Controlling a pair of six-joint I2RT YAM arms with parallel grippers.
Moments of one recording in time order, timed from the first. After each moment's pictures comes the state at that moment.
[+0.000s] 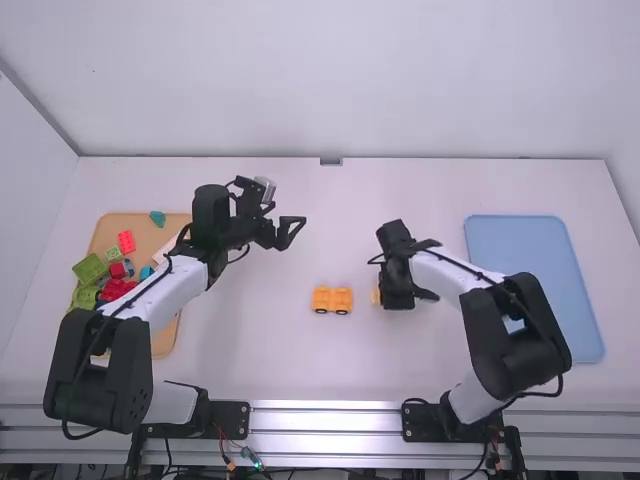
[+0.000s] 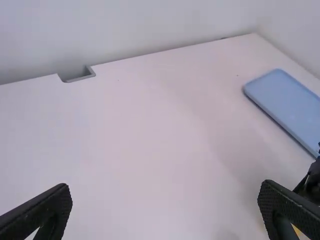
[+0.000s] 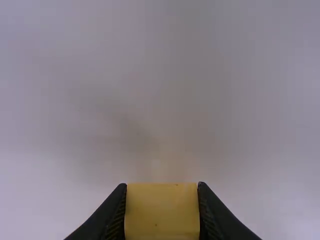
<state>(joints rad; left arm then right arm) -0.12 1.47 0.79 0.20 0.60 -0.03 0.39 1.71 0.88 -0.63 -0.06 1.90</state>
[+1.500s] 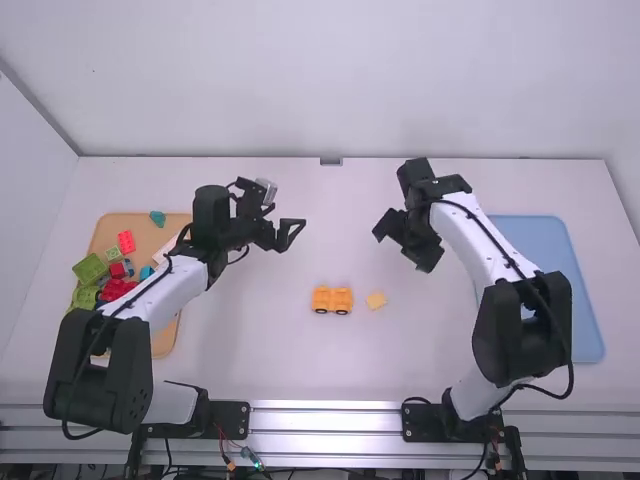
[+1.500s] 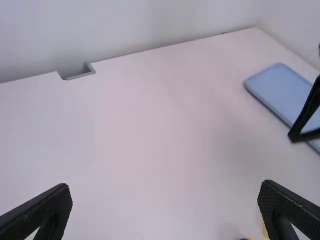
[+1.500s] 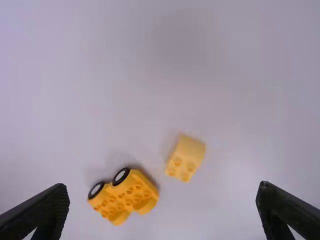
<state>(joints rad) -0.12 1.47 0.79 0.18 0.60 0.02 0.25 1.75 1.42 -1.09 -0.06 0.71</state>
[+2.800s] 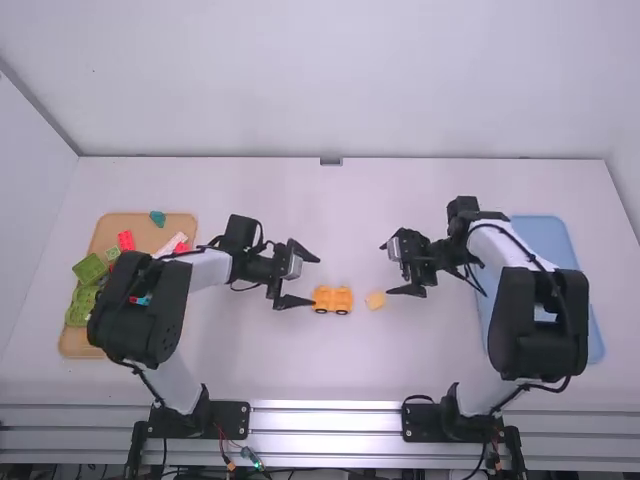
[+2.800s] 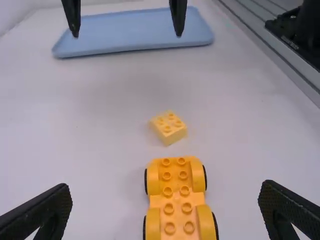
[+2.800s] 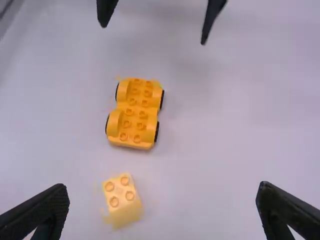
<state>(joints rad) -0.17 1.79 0.79 -0.13 1.21 1.20 0.00 1.75 1.04 -0.87 -0.92 -1.80</state>
